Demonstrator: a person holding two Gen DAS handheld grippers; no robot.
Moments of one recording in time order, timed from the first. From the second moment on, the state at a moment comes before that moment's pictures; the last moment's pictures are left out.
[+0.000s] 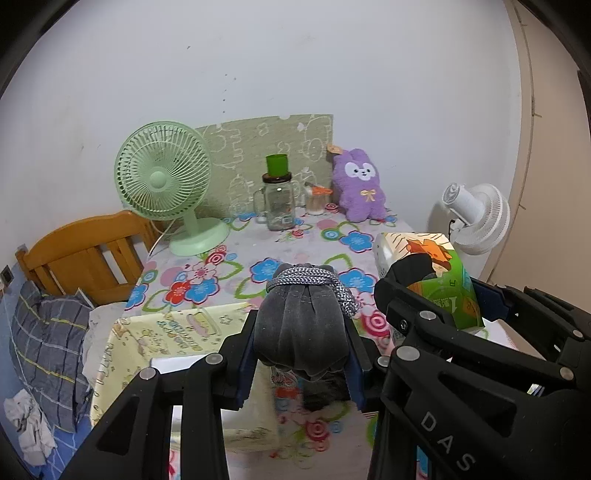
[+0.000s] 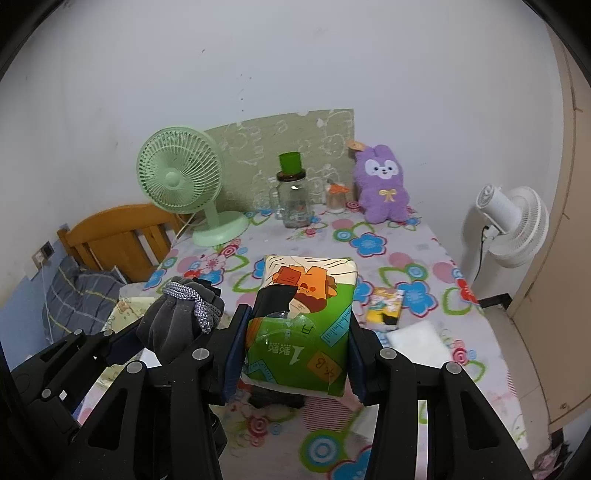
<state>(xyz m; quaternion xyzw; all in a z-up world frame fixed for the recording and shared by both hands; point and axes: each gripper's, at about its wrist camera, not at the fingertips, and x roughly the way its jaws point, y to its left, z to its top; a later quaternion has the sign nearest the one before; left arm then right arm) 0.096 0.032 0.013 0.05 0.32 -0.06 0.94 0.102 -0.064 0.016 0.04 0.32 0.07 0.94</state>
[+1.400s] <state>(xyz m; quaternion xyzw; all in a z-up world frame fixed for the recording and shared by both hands) 0.154 0.173 -0.065 0.00 0.42 0.05 0.91 0.186 0.090 -0.061 -0.01 0.42 0.21 0.88</state>
